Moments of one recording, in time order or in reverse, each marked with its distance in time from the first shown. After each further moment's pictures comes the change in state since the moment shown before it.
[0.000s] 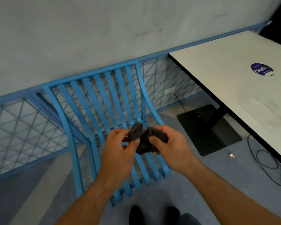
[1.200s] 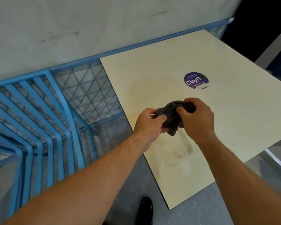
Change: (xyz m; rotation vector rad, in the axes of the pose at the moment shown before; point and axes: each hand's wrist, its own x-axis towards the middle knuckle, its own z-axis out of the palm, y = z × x) left_hand 0.128 0.271 0.473 -0.568 -0.256 -0.386; right_hand 0.147 0.146 -0.493 -0.126 0.473 0.078
